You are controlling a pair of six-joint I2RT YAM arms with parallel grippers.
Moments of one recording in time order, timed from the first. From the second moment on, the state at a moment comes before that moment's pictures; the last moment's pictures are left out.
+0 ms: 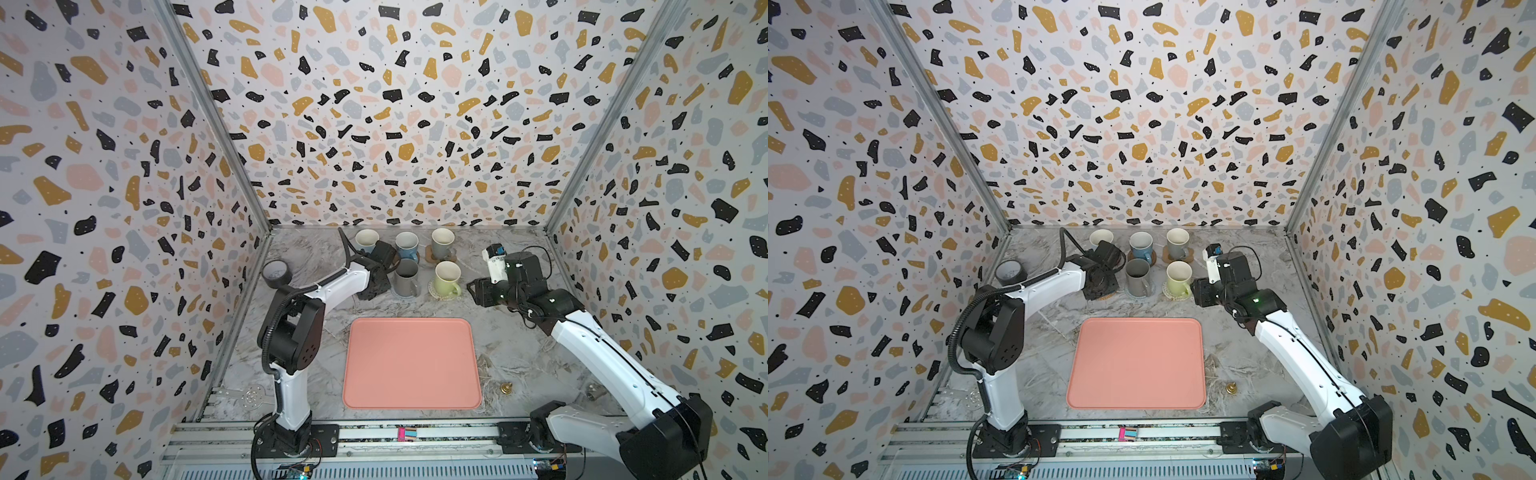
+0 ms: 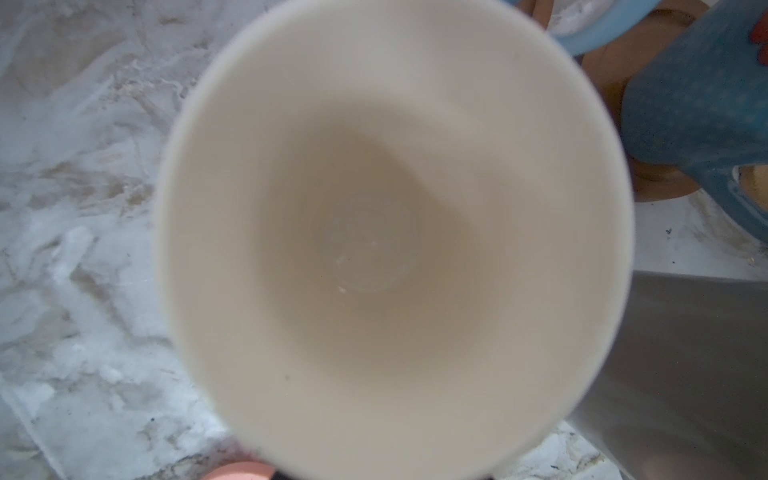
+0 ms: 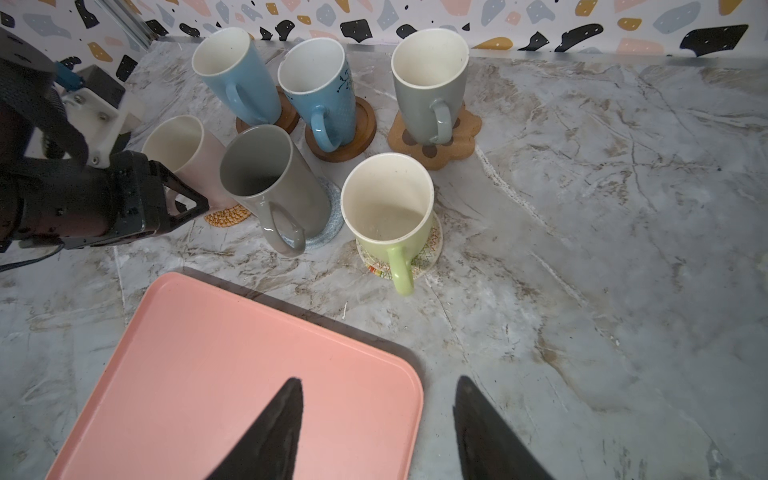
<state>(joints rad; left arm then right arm) -0.50 1.92 1.44 -0.71 -0.24 -0.83 0.42 1.16 1.04 -0.57 -0.09 0.18</state>
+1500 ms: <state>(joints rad) -0.50 1.39 1.05 -0.42 -0.29 -0.74 0.34 1.11 0.96 -0.43 0.02 0.18</state>
